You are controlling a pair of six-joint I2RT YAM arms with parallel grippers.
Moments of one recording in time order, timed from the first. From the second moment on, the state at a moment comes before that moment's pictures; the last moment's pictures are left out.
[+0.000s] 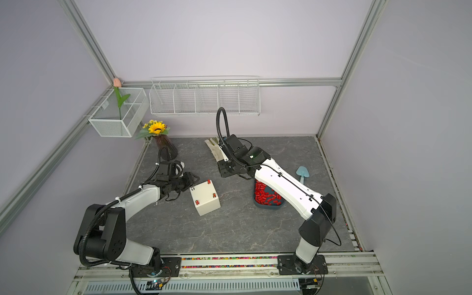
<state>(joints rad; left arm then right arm) -0.24 1.48 0.78 -0.12 0.39 -0.66 0.83 1.71 1.79 -0.96 0.04 0.37</state>
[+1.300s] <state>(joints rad) -0.30 1.35 0.81 -0.18 0.31 -0.68 0.94 1.73 1.77 -0.95 0.05 0.37</state>
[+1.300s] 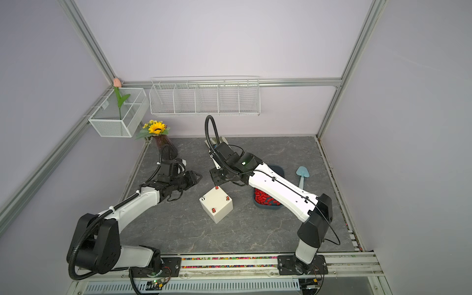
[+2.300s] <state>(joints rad) -0.09 1.10 0.70 -0.32 0.33 -0.61 1.11 1.96 1.85 -0.90 0.17 0.42</state>
